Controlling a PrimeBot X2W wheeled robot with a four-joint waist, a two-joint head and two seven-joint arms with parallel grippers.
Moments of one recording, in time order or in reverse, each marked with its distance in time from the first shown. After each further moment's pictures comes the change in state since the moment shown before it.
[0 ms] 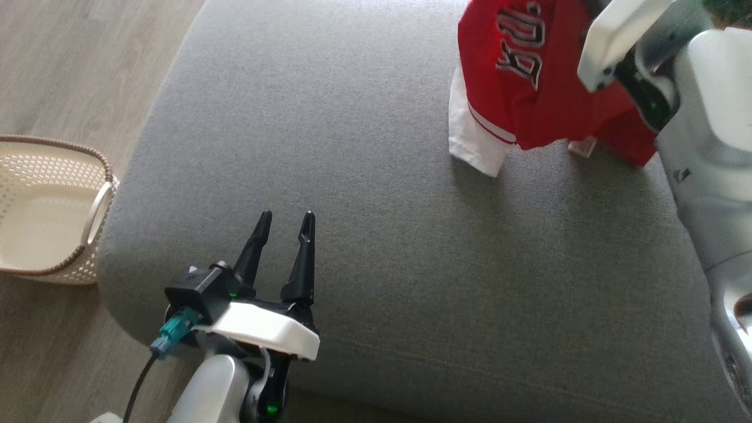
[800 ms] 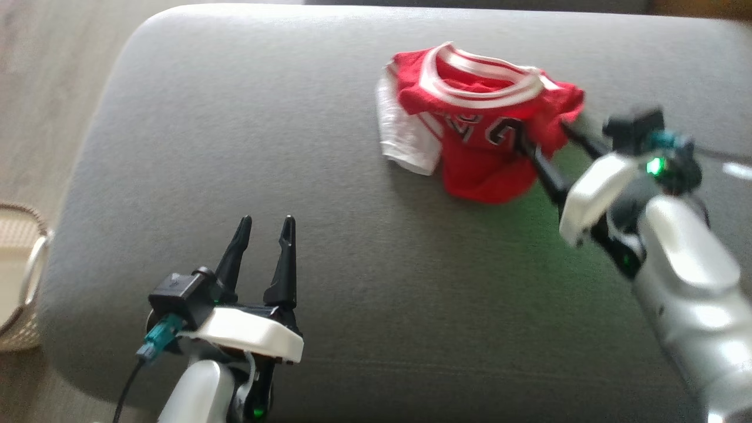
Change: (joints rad) left arm 0.024 0.001 0.060 0.003 0.036 -0.009 0.000; right arm 0.346 -0.039 0.090 -0.028 0.150 0.000 -0.098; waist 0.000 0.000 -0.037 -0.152
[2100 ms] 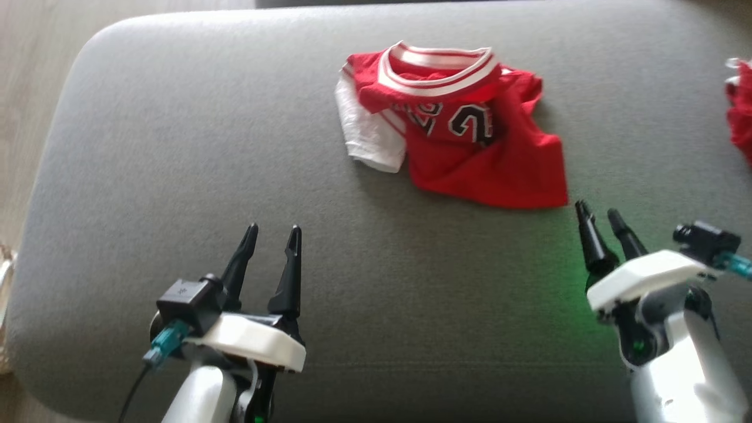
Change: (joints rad) left arm 0.019 0.000 -0.002 0.013 0.034 -0.026 0.000; right arm 0.440 0.200 -0.530 -0.288 0.094 0.000 0.045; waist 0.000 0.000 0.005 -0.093
